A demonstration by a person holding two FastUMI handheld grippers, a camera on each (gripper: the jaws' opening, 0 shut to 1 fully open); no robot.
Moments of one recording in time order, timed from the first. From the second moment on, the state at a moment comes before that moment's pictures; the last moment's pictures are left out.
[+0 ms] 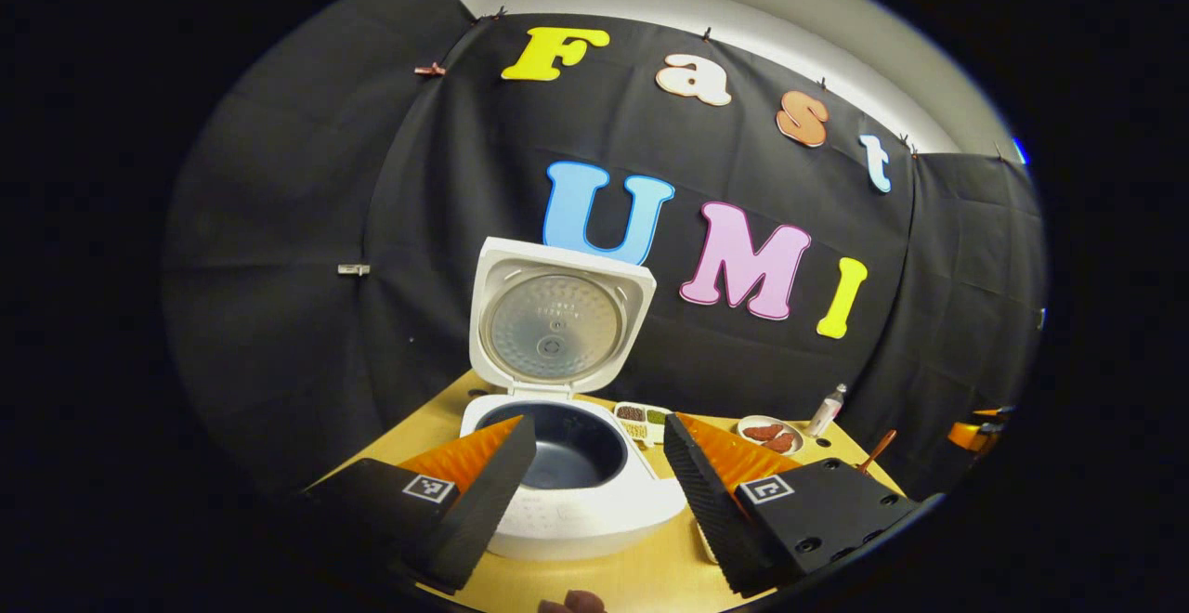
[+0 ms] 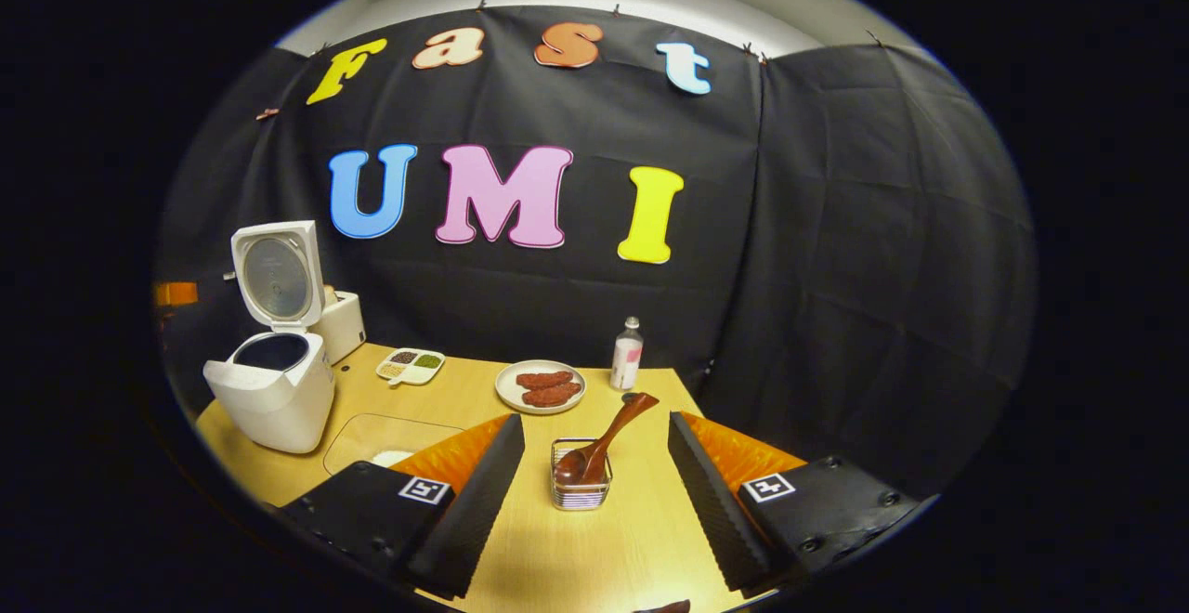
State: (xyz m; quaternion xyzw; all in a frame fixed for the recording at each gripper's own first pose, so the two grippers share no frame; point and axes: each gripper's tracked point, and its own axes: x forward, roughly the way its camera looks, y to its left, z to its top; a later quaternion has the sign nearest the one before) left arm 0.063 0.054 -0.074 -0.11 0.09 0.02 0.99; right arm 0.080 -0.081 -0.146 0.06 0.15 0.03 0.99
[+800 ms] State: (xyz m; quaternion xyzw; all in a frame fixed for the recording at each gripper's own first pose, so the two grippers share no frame) left arm -0.006 0.020 -0.140 -0.05 0.17 0.04 0.98; right arm 0.210 -0.074 -0.311 0.19 0.24 0.08 0.95
